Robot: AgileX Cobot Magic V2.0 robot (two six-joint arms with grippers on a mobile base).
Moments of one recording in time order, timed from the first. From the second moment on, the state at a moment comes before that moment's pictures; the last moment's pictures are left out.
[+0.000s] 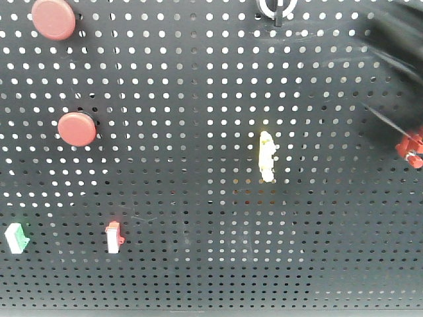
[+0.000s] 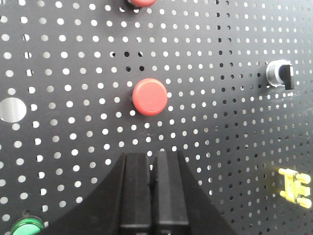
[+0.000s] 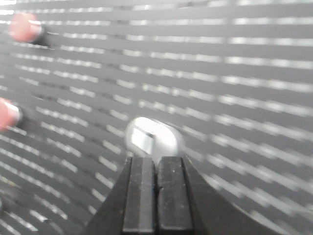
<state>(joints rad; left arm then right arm) -0.45 0.65 -0.86 0.10 -0.02 -0.04 0.54 1.07 -1.17 -0.44 -0.20 0.22</state>
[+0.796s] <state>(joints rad) -0.45 0.65 -0.86 0.10 -0.02 -0.04 0.61 1.31 -1.46 -0.43 0.06 0.22</state>
